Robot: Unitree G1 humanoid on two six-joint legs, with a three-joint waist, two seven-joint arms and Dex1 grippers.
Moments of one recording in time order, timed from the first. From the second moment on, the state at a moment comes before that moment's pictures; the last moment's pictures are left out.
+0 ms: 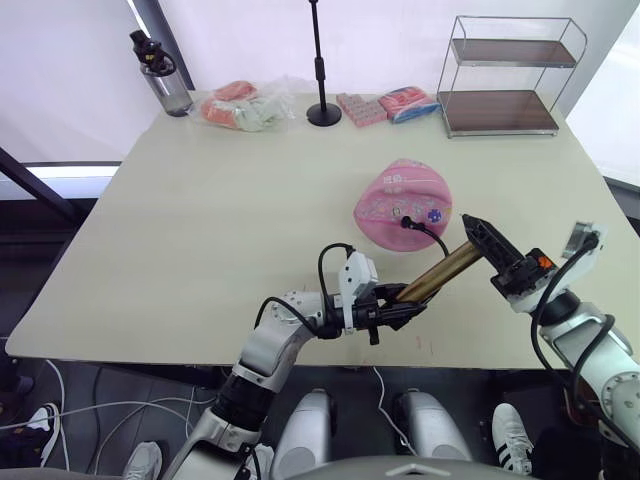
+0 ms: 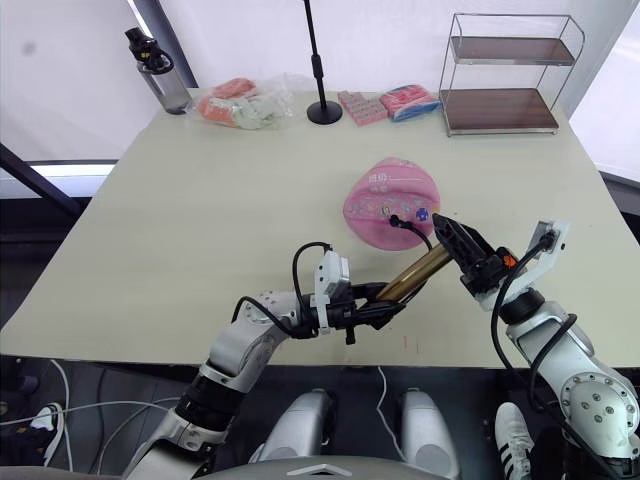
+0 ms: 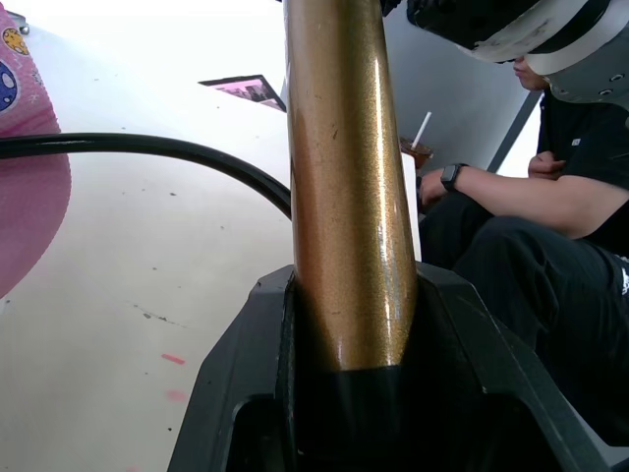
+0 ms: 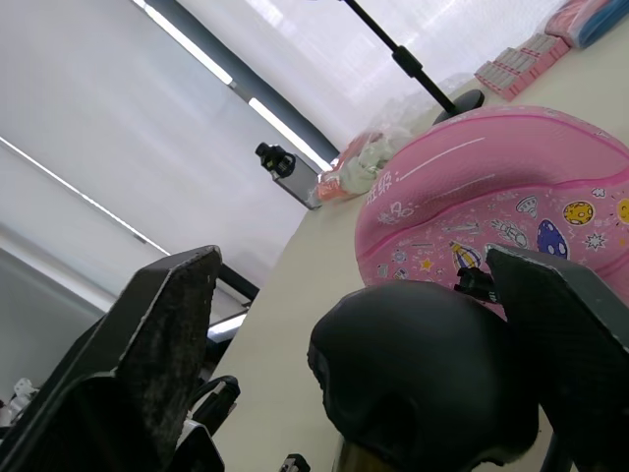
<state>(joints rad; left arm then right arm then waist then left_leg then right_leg) -0.26 0.23 -0.33 -0.07 -0.34 0.32 -0.97 0.05 -0.39 -0.27 -0.56 1.41 0.61 0.11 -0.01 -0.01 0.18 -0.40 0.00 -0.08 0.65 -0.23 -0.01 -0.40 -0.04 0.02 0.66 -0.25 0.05</state>
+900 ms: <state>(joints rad) -0.27 0.34 -0.33 0.02 -0.31 0.28 -1.06 0.02 -0.53 -0.20 -0.61 1.06 0.54 0.39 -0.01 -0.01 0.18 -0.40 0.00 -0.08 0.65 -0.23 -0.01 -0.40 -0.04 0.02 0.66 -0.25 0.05</state>
